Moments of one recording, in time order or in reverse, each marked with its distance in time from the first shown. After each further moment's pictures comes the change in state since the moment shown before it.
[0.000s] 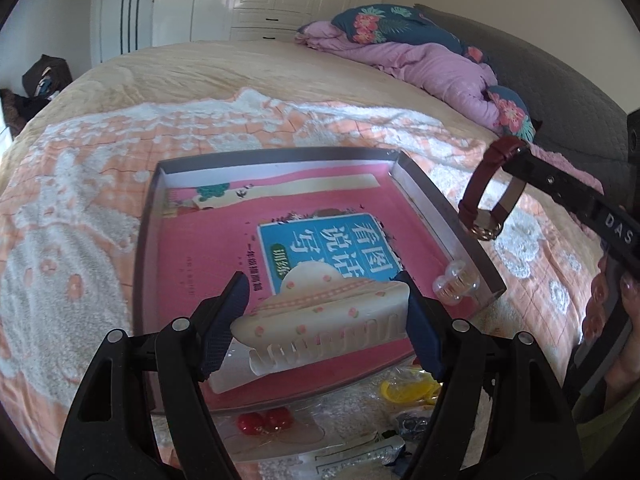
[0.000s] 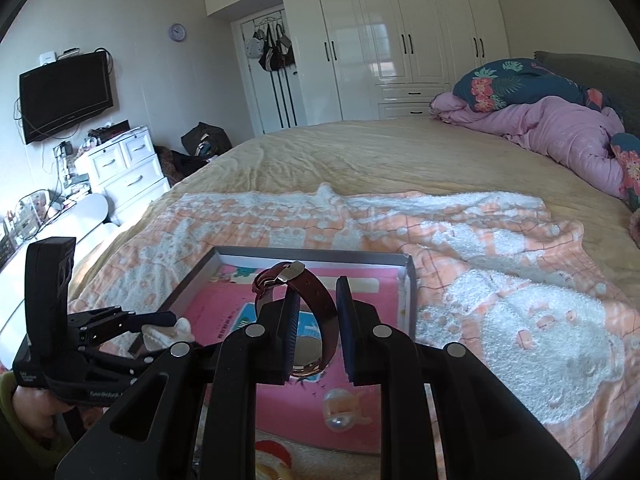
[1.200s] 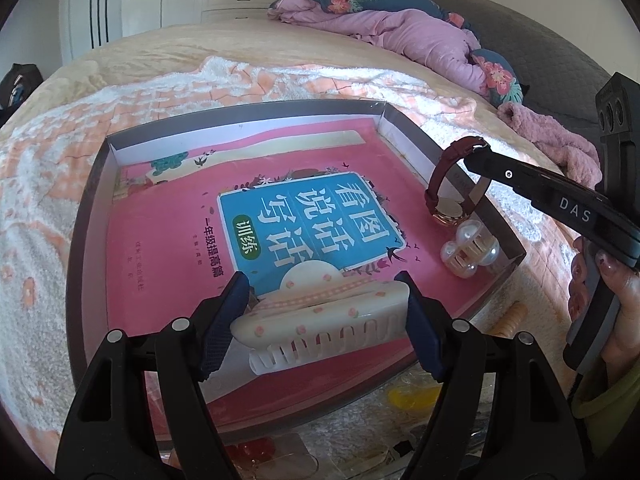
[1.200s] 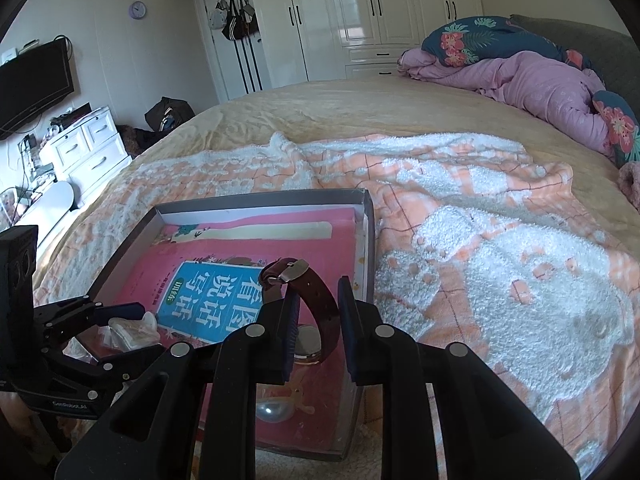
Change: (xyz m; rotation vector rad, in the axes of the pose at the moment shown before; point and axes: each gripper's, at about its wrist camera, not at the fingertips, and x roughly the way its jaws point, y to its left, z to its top) left arm 0.042 -0.008 -0.012 0.068 0.085 -0.044; right arm 0.048 -0.036 -0.038 0.065 0.130 -0.090
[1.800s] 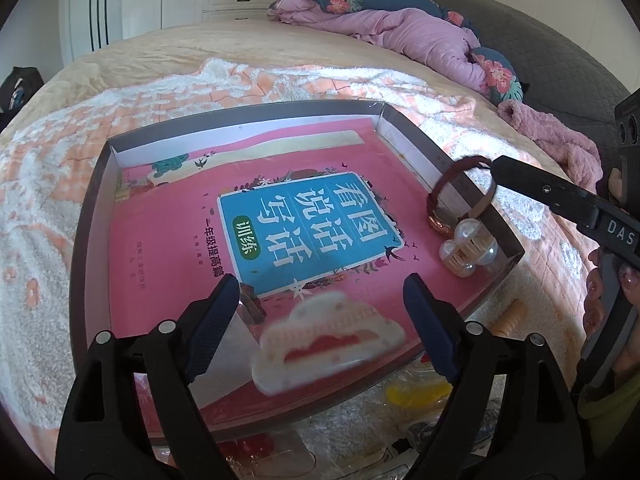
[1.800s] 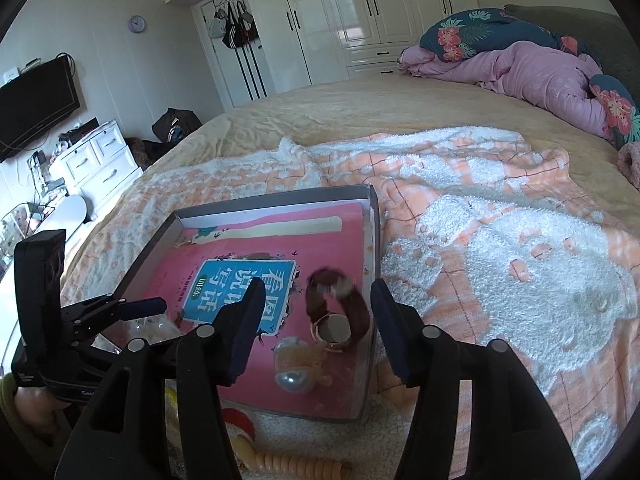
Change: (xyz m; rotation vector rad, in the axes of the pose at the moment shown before) left arm -0.002 -0.001 0.000 0.010 -0.004 0.008; right arm -0.027 0.000 -0.008 0.049 -0.012 0.048
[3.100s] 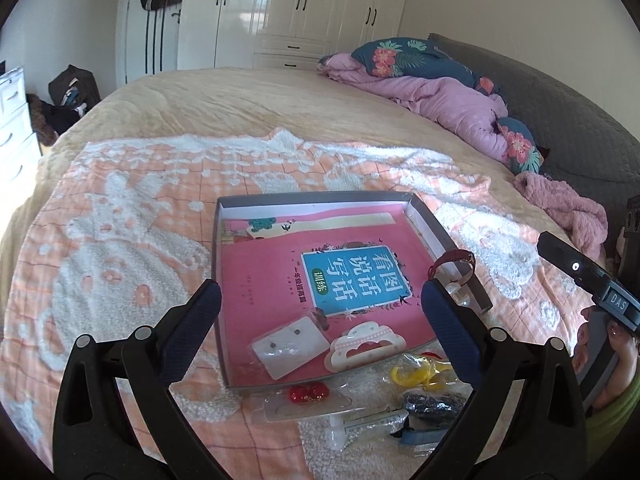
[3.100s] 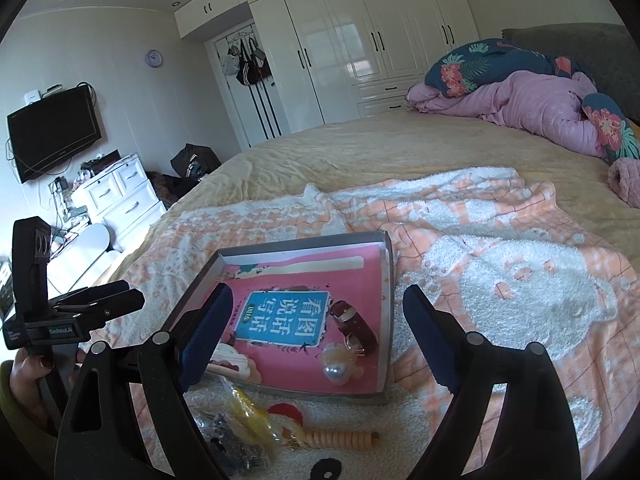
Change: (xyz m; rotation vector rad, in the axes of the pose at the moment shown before) left arm -0.120 0.023 0.012 -0.119 -0.184 0.112; right arm -0.077 0.020 0.007 0.010 -0.139 0.054
